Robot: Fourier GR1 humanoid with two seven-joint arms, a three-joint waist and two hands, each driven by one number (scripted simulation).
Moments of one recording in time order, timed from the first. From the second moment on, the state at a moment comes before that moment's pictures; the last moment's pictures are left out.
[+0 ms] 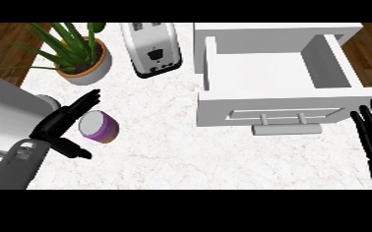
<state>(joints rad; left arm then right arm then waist) -0.48 0.44 0.02 -0.41 -0.25 -0.55 -0.80 0.25 -0.06 -0.21 -2.10 -0.07 0.19 0.06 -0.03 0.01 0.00</state>
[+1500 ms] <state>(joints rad) -0.59 0.31 -0.04 -0.31 -0.25 -0.52 -0.83 0.27 -0.03 -0.23 -2.14 -0.09 0.20 0.08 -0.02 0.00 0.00</state>
